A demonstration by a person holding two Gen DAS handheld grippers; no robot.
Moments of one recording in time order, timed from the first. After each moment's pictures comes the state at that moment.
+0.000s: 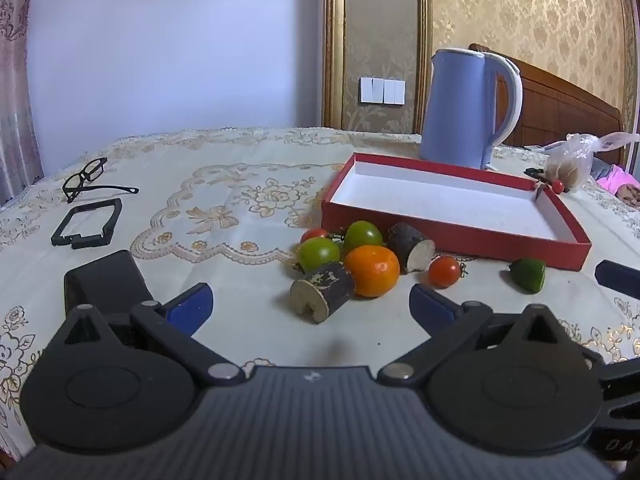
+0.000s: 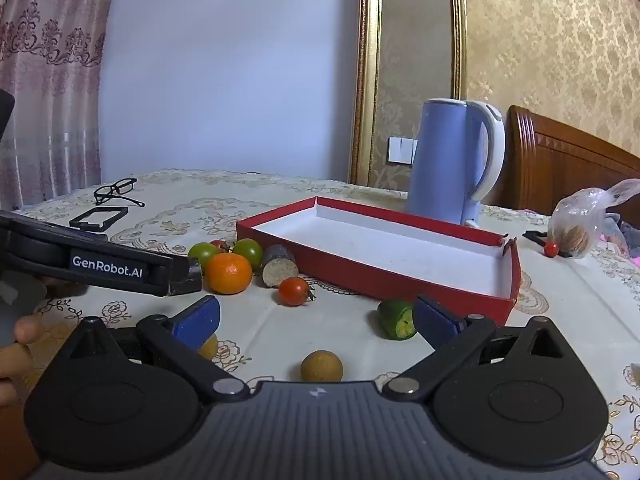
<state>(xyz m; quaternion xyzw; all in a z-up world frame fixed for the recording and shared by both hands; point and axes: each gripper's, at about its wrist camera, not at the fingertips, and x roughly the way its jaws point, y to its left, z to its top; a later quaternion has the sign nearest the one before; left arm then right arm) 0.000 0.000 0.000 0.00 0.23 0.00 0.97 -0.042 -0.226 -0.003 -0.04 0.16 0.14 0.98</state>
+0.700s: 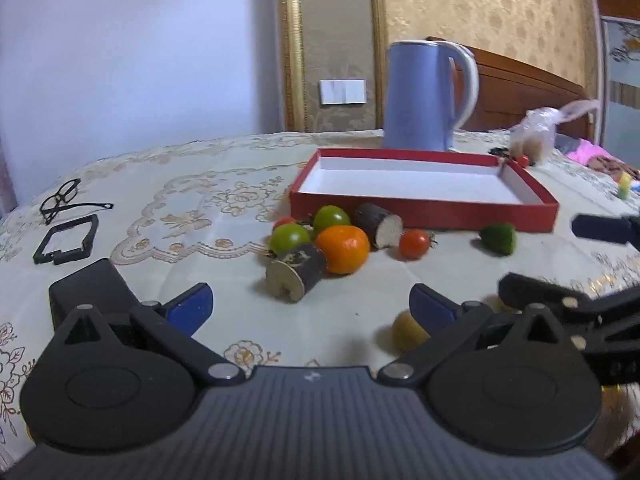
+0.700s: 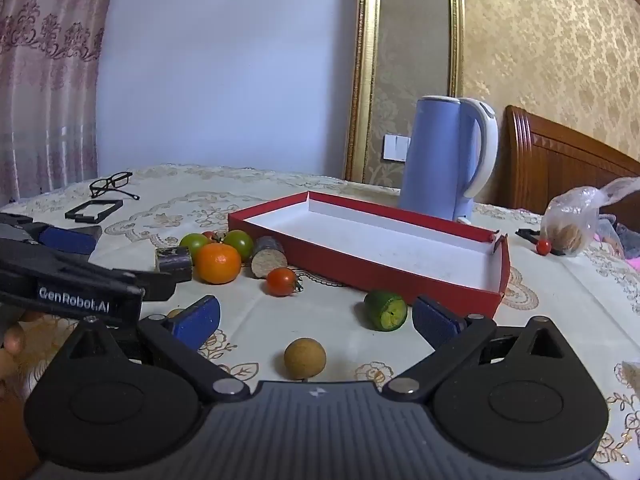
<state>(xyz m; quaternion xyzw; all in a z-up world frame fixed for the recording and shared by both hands) -0.021 -0.003 -0.010 0.04 0.22 -0.06 0.97 -0.047 -0.232 -0.006 -0.06 0.16 0.14 0.97</state>
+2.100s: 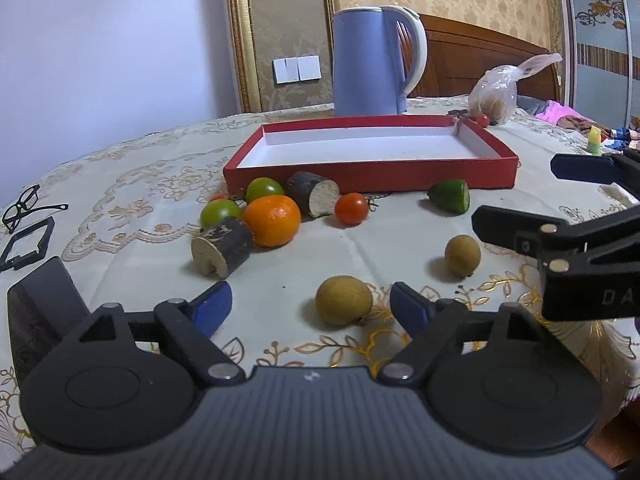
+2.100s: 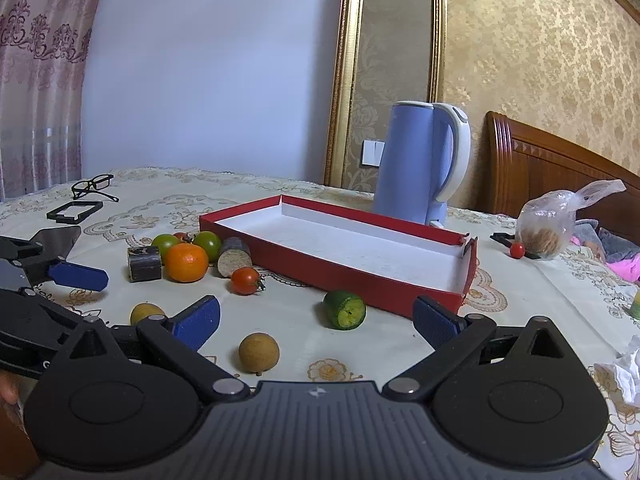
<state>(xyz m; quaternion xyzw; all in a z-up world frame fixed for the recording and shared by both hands) -0.019 -0.044 -0.030 0.08 0.25 -0.10 0.96 -0.047 -0.256 -0.006 -0.06 0.15 0.11 0.98</state>
